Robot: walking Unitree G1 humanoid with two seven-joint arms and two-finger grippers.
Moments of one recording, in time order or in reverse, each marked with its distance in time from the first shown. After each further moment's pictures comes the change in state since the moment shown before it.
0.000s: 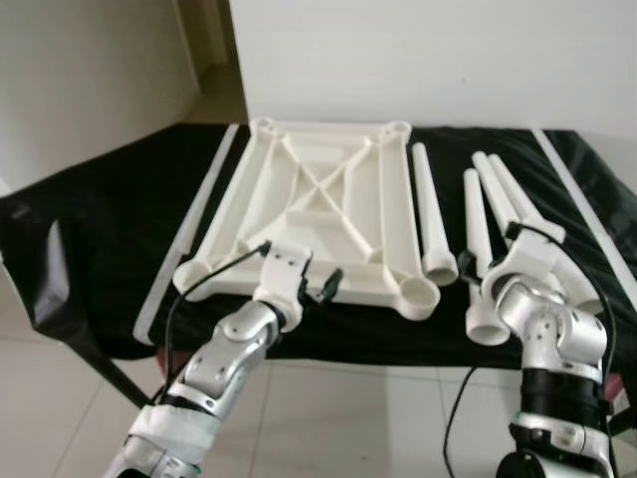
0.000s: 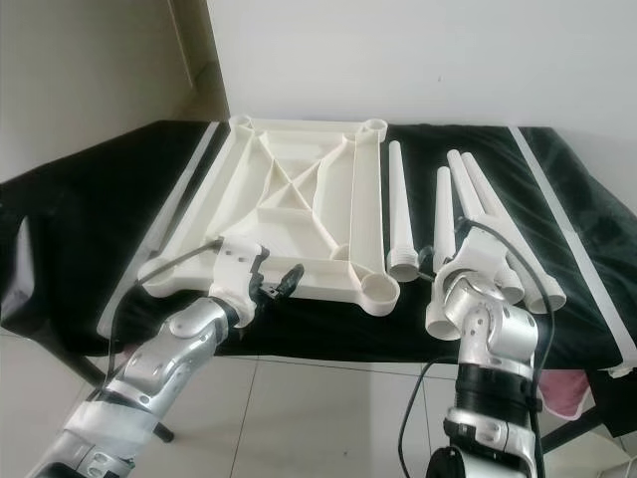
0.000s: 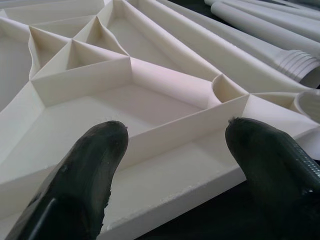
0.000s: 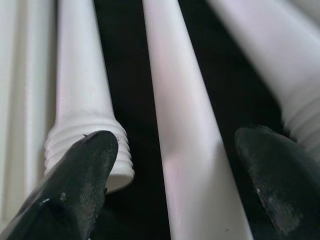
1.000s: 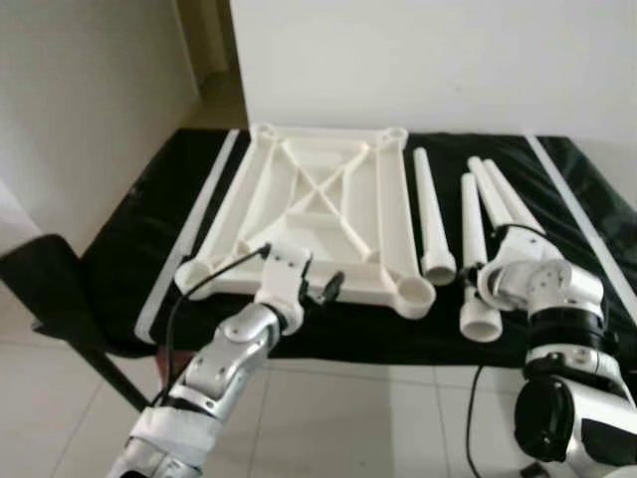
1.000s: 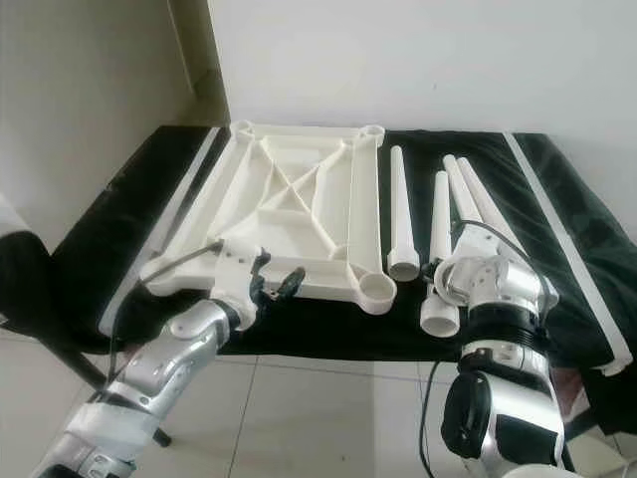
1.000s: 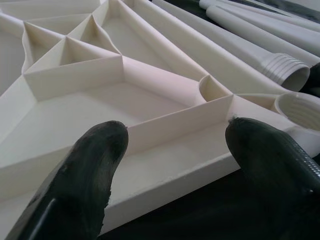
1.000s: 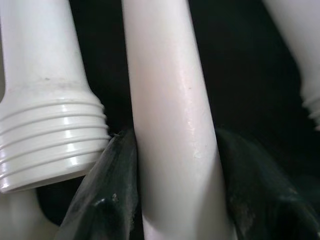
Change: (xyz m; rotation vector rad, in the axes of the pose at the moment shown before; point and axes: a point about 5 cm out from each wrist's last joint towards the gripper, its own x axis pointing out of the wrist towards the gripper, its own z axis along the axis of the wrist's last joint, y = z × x) left arm 0.000 -0.002 -0.002 -0.045 0.019 -0.007; right arm 0.039 -0.008 0.001 -0.009 0.284 -0.076
